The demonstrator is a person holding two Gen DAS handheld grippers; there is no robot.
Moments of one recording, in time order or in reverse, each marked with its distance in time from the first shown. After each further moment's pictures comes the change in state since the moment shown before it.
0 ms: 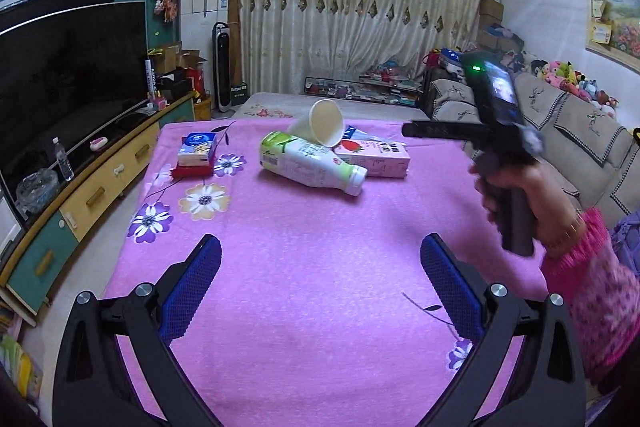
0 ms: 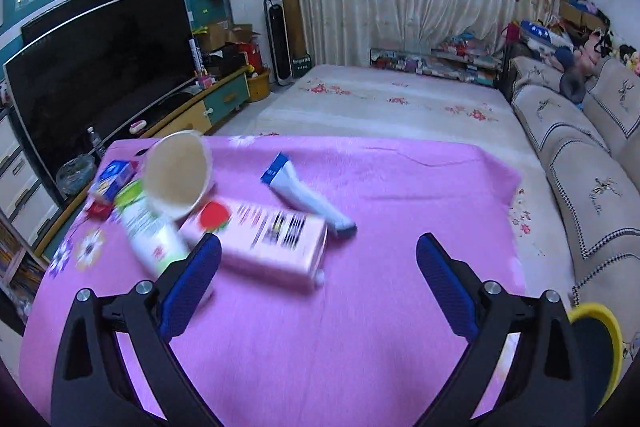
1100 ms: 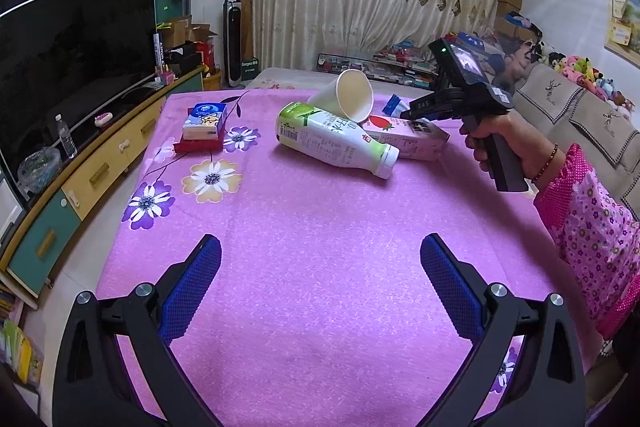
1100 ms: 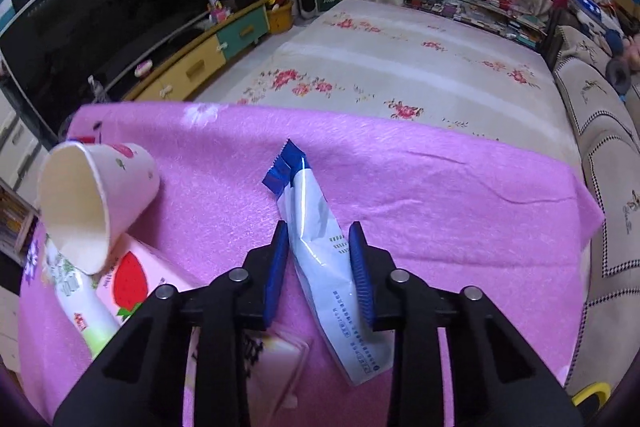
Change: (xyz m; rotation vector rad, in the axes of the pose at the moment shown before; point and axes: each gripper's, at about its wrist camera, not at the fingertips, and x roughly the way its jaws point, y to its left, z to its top) left arm 0.052 0.016 -0.003 -0.040 0.085 0.024; right arm 0.118 -0.008 0.049 -0.056 0.248 0.090
